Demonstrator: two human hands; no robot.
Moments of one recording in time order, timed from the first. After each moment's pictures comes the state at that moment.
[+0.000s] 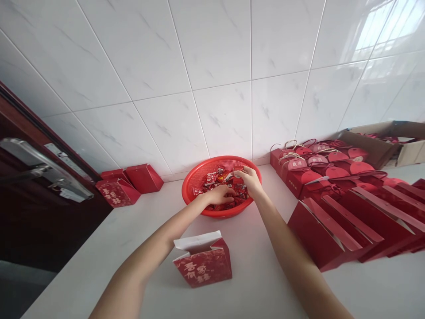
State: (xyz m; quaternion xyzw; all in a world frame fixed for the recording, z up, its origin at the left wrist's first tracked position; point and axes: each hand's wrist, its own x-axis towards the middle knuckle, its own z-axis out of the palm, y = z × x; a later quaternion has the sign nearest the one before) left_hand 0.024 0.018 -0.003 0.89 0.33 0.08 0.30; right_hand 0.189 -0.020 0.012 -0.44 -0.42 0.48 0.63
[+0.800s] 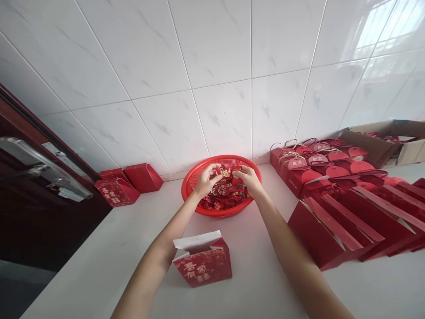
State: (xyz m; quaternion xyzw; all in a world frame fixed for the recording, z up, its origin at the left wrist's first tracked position) left_hand 0.008 0.013 0.017 0.71 0.37 0.44 0.40; right_hand 0.189 -0.022 0.012 -0.42 -0.45 0.50 0.62
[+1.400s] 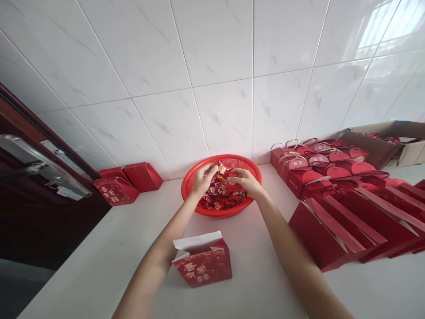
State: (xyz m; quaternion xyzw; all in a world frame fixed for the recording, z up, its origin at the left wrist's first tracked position) left_hand 0.012 0.007 0.026 0.66 0.37 0.53 0.38; right_hand 0.191 -0.029 0.016 -0.38 -0.51 0.56 0.53
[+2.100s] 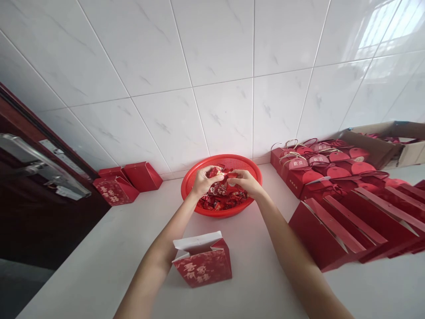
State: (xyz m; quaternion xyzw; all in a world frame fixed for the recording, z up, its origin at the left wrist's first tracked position) left_hand 0.010 0.004 0.027 0.65 0.38 0.48 0.44; right_hand 0.190 -0.028 0.015 -0.38 -0.52 0.55 0.52
